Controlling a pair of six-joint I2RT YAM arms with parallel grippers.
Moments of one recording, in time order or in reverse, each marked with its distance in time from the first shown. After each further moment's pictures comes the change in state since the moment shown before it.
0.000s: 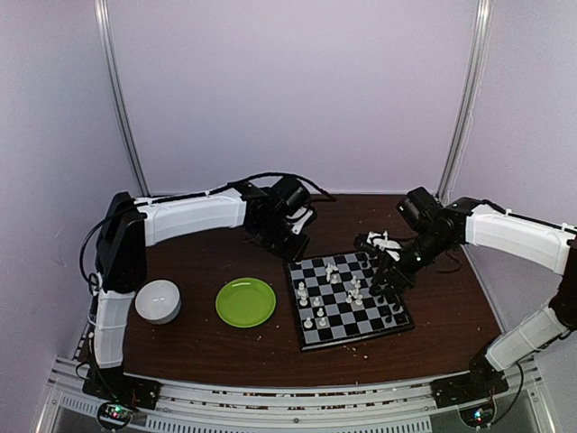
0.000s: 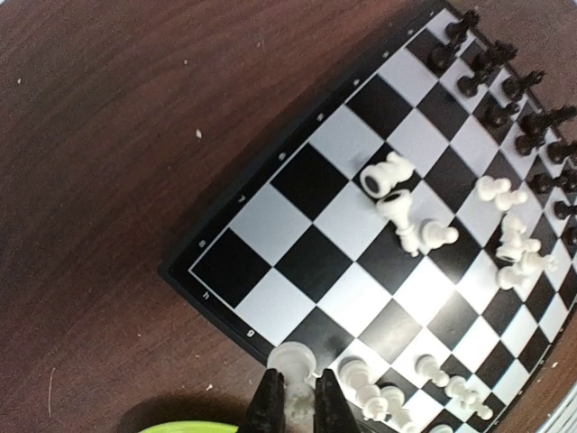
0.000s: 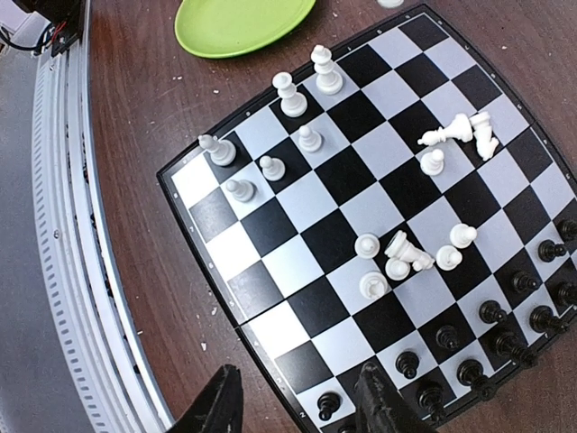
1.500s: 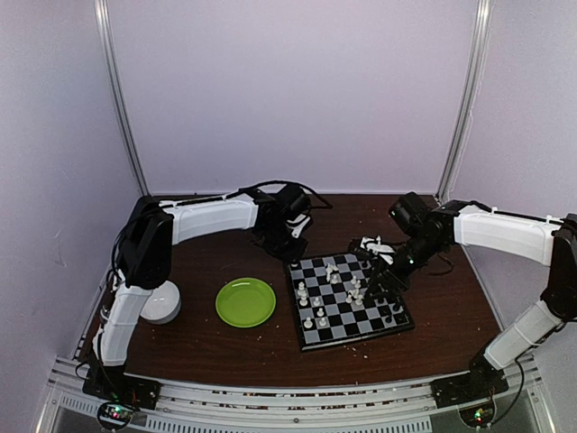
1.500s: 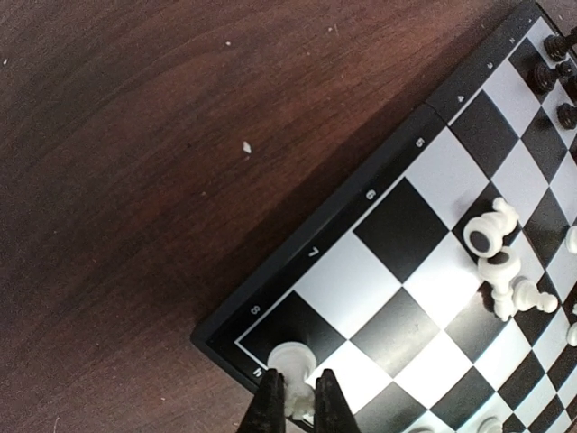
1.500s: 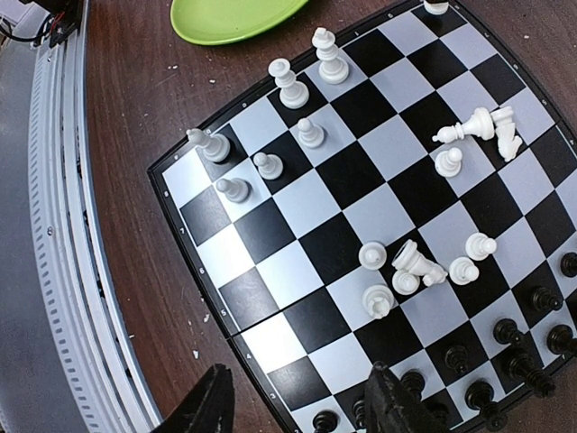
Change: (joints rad) left arm 0.057 0.183 0.128 -0.033 -0.008 0.017; right arm -0.001 0.080 0.000 0.040 -0.019 -0.020
